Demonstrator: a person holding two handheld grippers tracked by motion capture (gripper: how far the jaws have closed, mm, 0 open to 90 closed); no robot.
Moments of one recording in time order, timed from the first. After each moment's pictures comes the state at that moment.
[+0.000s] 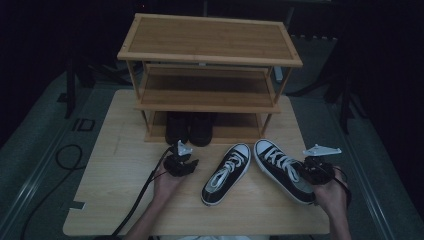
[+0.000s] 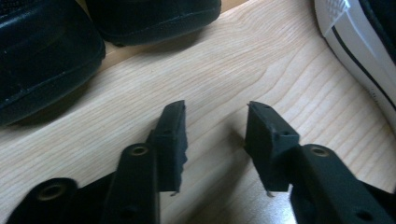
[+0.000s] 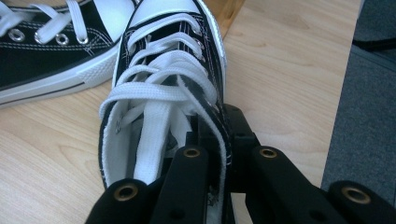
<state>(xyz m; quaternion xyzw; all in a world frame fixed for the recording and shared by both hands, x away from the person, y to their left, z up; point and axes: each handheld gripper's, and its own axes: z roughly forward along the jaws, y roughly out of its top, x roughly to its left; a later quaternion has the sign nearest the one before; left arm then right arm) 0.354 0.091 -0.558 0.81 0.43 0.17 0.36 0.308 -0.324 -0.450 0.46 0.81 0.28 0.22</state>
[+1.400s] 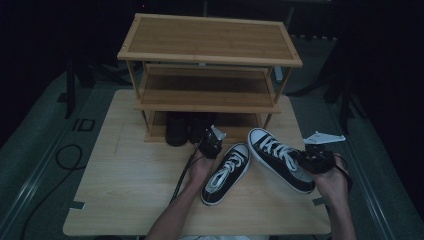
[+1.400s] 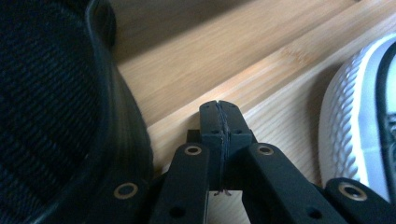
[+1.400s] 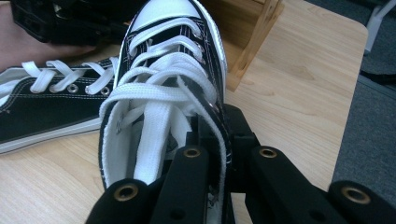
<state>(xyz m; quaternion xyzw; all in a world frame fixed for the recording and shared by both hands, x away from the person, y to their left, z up) 0.423 -0.015 -0.557 0.80 0.43 0.23 0.35 0.318 -0.311 -0.408 0.43 0.82 0.32 0.21</state>
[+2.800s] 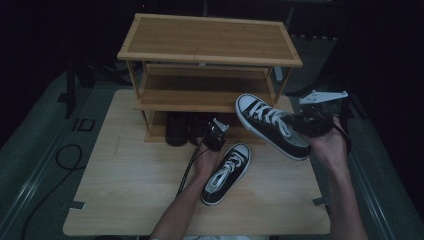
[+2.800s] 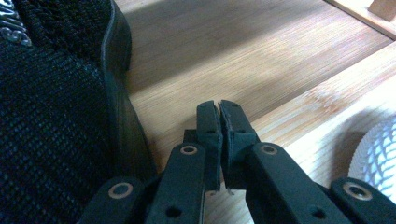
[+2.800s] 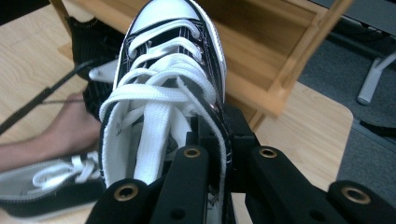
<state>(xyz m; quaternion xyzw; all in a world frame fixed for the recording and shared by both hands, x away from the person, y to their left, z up) 0.447 -0.026 -0.552 0.77 0.47 0.24 0.34 0.363 -0.269 -0.314 0.38 0.82 0.36 0.22</state>
